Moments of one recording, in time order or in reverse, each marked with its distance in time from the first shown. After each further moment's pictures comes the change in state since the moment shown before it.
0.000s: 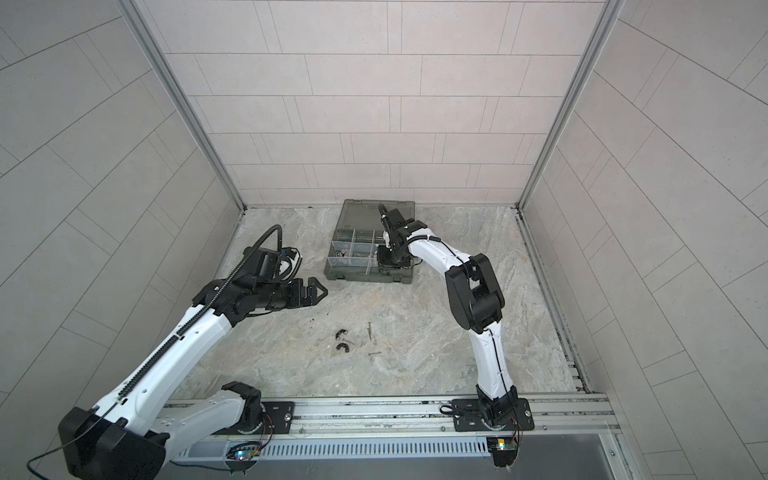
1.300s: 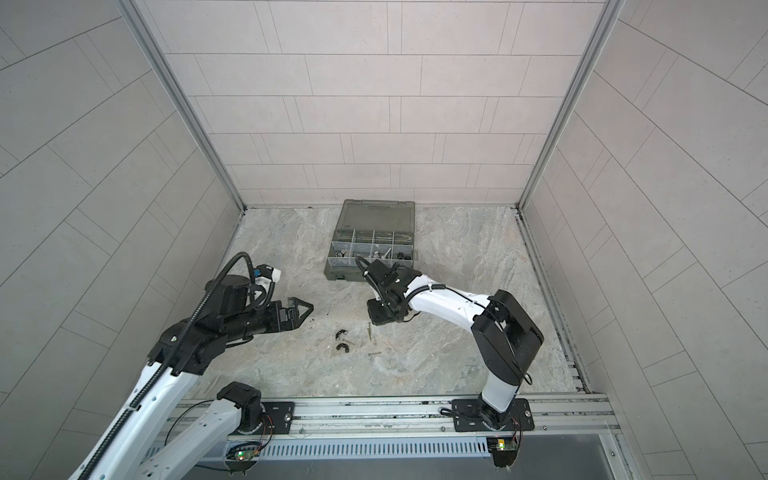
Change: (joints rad) left arm 0.000 -0.391 -0.107 -0.106 0.004 -0.049; right arm 0.373 -0.419 -0.558 0.074 0.135 0.074
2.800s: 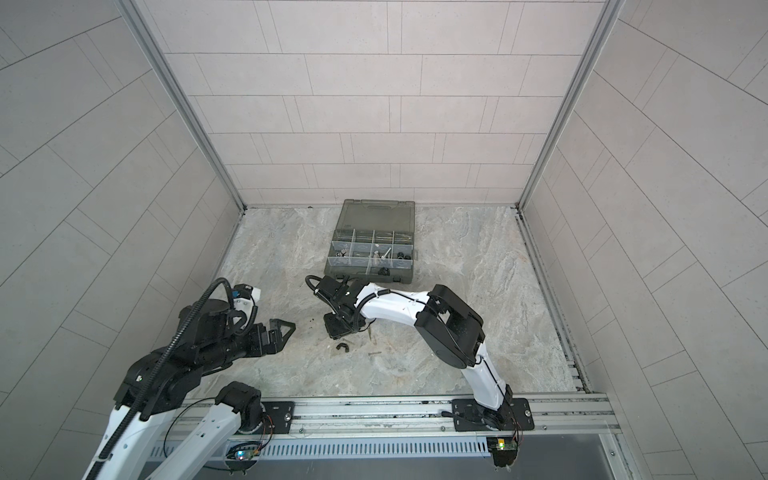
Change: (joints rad) left arm 0.000 -0.167 0.027 -0.219 -0.117 0.031; right arm 0.152 0.352 0.335 0.039 -0.055 0.100
